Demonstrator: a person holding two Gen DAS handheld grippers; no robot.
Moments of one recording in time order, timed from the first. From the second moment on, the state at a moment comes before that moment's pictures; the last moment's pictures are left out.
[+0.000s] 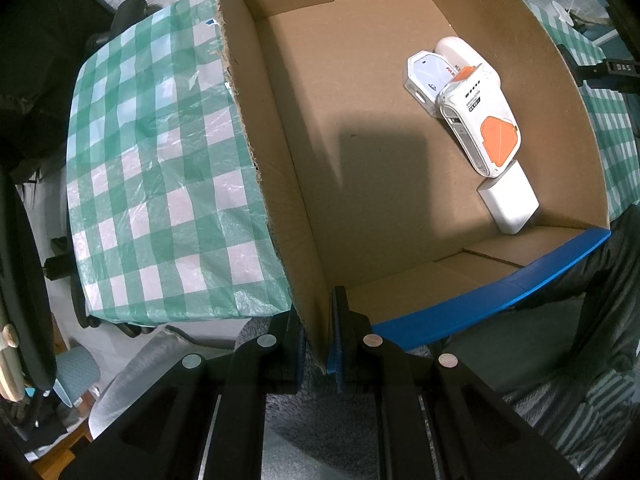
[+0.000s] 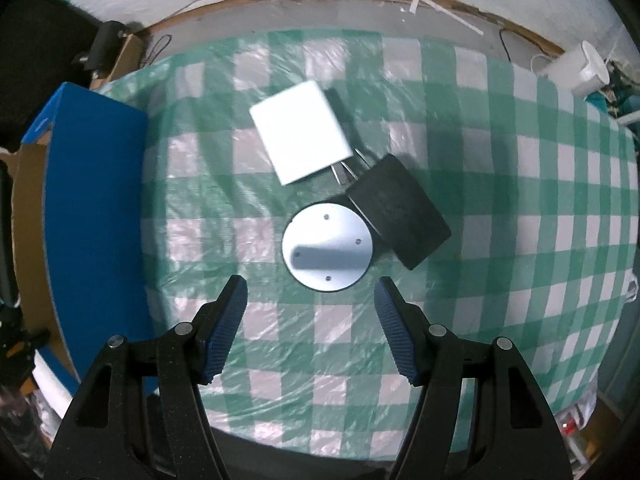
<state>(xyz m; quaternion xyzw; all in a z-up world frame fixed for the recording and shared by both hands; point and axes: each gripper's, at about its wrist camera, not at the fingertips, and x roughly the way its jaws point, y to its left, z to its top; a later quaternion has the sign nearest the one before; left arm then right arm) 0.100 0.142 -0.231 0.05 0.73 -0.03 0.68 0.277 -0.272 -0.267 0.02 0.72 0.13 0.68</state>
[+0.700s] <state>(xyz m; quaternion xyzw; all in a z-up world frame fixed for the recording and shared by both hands) 0.103 0.144 -0.231 0.06 0.74 -0.03 0.67 0.297 -0.268 -0.314 0.03 0.73 0.10 0.68</state>
